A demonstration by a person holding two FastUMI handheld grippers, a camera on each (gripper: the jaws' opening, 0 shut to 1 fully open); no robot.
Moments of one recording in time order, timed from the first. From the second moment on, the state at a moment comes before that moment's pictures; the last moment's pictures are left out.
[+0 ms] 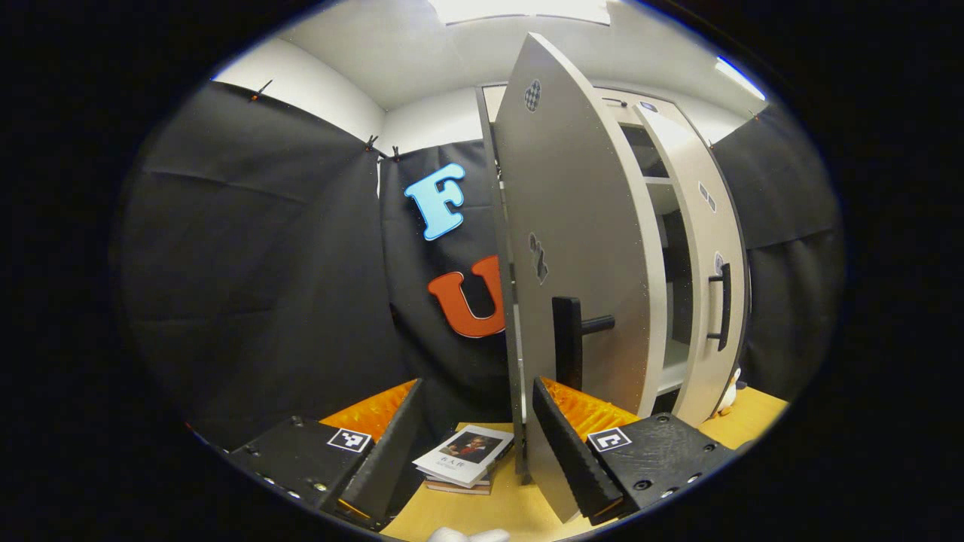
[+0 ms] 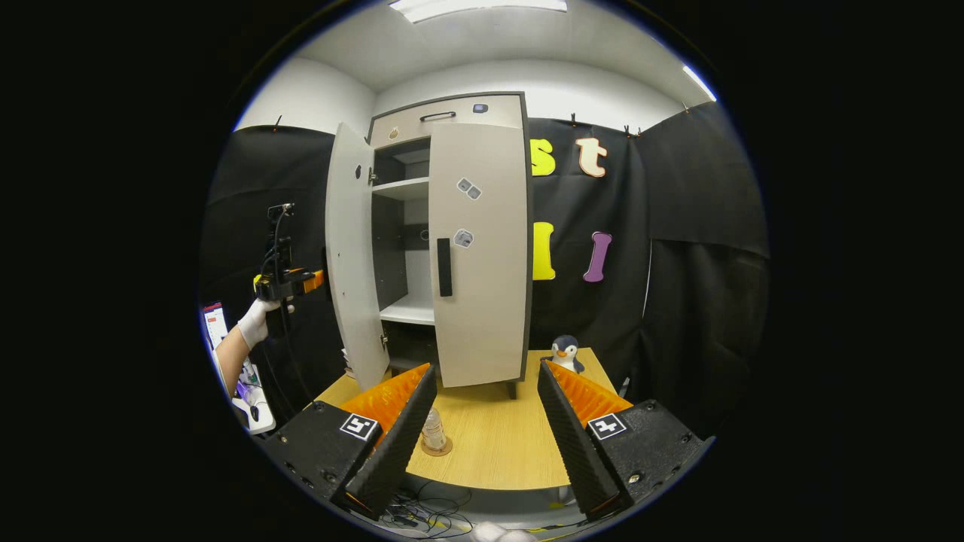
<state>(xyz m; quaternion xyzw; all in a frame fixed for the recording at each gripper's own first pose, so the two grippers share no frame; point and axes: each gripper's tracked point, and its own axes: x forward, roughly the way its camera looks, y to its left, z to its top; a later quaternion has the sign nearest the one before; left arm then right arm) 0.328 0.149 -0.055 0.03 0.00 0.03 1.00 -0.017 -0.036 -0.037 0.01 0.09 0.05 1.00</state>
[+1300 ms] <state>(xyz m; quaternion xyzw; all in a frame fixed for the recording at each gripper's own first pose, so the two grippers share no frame) 0.226 0.052 -0.038 0.03 0.01 0.03 1.00 0.054 -0.043 -0.001 0.00 0.03 0.07 1.00</state>
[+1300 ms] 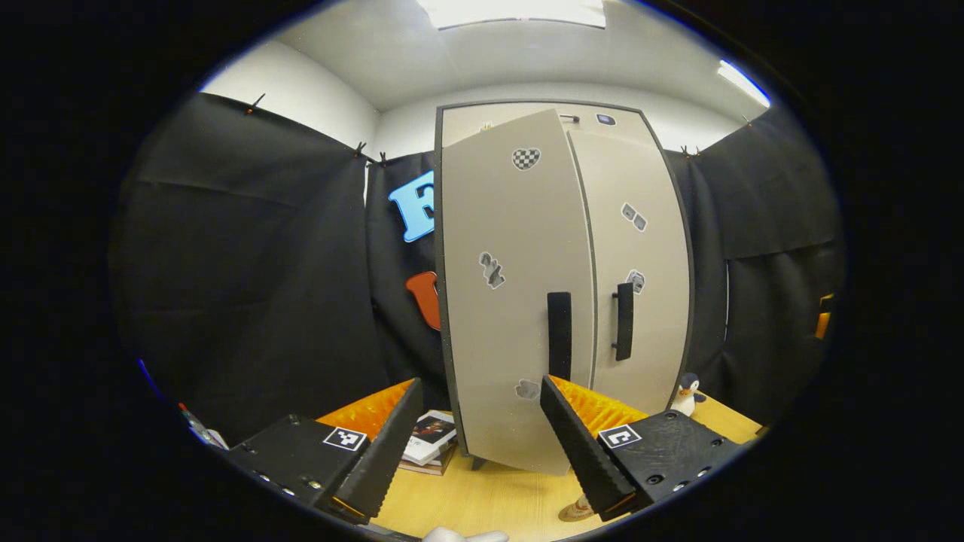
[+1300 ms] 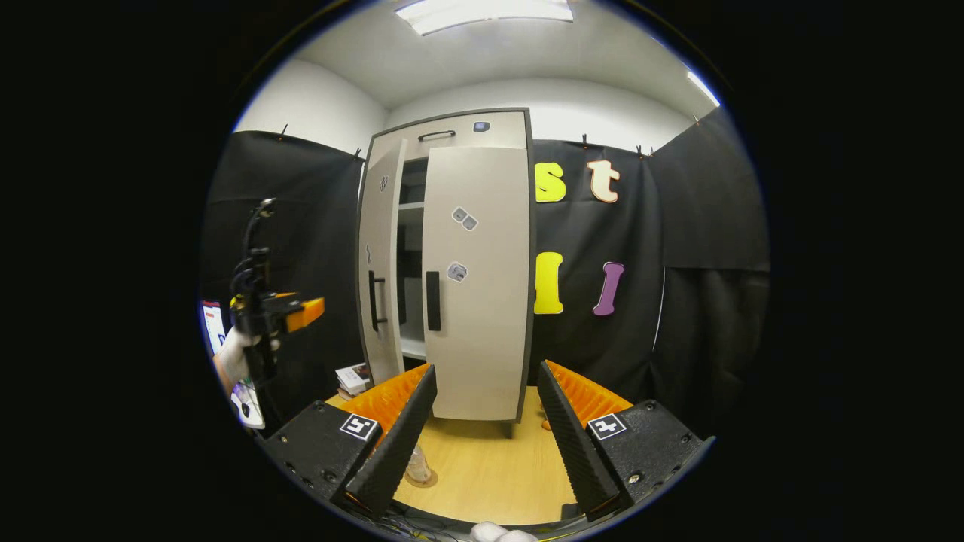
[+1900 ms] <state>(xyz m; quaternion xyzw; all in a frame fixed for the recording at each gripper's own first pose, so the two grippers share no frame) 0.112 0.083 -0.061 0.00 0.03 0.06 1.00 0.042 -0.006 -0.008 -0.01 0.01 0.03 1.00</state>
